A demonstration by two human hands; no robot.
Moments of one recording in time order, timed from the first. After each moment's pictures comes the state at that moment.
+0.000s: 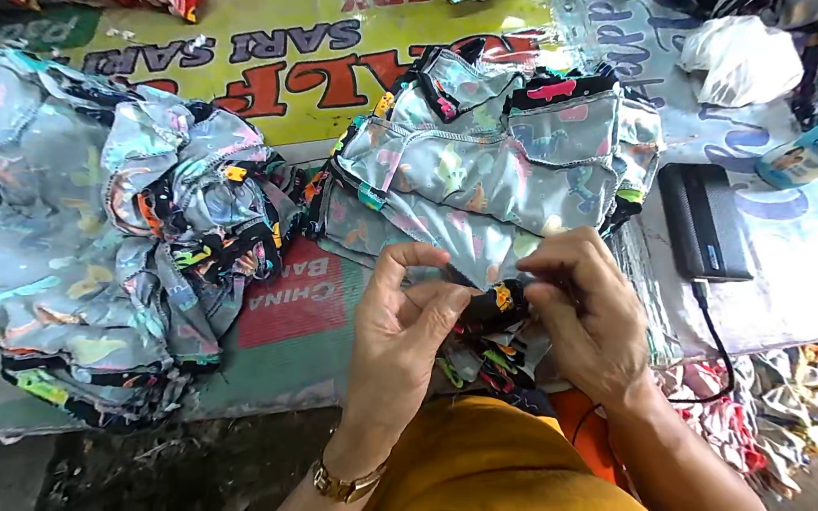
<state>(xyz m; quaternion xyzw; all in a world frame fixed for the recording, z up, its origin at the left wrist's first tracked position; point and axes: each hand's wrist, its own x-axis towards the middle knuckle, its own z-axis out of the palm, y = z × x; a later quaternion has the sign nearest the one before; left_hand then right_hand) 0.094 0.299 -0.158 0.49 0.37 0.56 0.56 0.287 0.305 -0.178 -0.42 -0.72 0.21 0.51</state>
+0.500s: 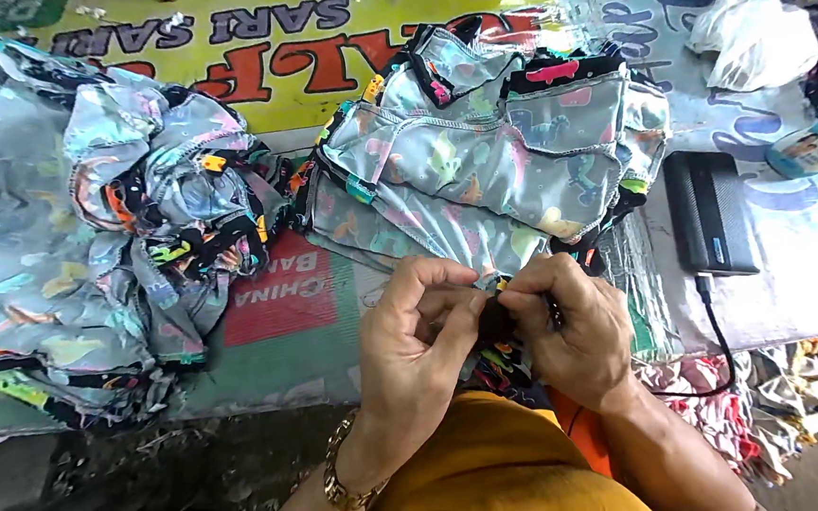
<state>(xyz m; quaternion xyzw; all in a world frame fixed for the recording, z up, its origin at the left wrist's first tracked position) 0.108 0.294 -0.161 0.59 0.39 0.56 0.43 0.278 0.303 -0.184 -0.40 -0.74 0.18 0.51</state>
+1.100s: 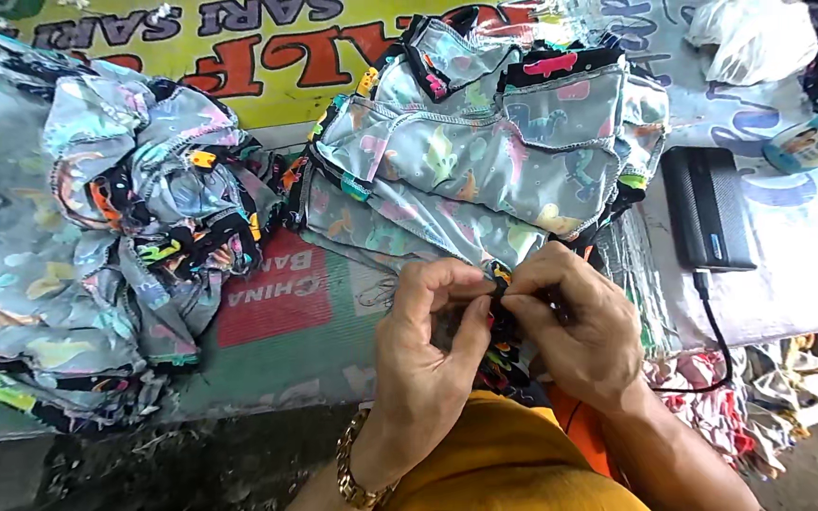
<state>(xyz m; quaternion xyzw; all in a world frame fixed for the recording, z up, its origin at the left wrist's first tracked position) 0.116 0.290 -0.170 0.63 0.41 0.54 0.38 0.283 0.299 -0.184 -0.39 -0.72 0.25 0.52</state>
